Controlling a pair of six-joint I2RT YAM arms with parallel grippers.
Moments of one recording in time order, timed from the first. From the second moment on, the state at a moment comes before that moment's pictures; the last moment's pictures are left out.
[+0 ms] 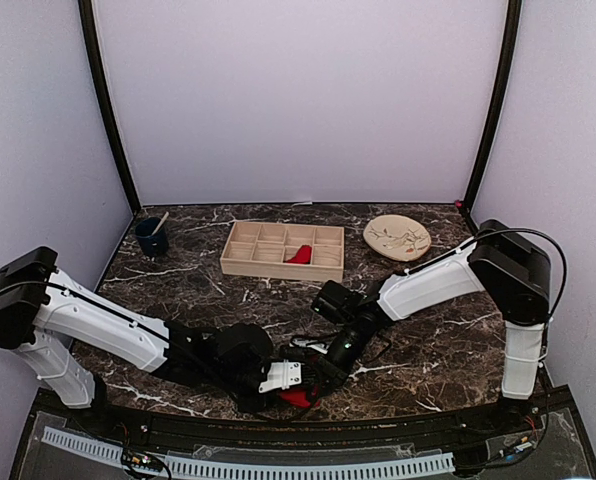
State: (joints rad) left arm -1.28 1.58 0.72 -0.05 0.06 0.26; right arm 1.01 1.98 1.09 -0.43 -0.86 0.03
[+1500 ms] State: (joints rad) left arm -1.22 1.70 0.84 -0.16 0.17 0.31; right arm 0.93 1.93 0.97 -0.31 -0.97 0.11
